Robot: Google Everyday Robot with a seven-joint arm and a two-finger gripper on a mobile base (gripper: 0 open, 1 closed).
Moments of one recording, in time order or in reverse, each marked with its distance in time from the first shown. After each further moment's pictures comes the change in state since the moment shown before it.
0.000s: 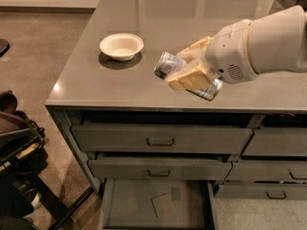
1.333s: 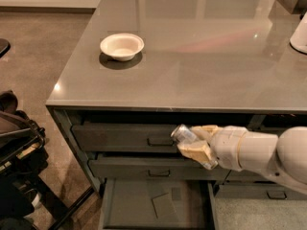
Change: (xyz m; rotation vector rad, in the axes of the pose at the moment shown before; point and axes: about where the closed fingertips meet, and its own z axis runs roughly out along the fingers) arm 0.191 0.063 0.069 0.100 -0.035 0.277
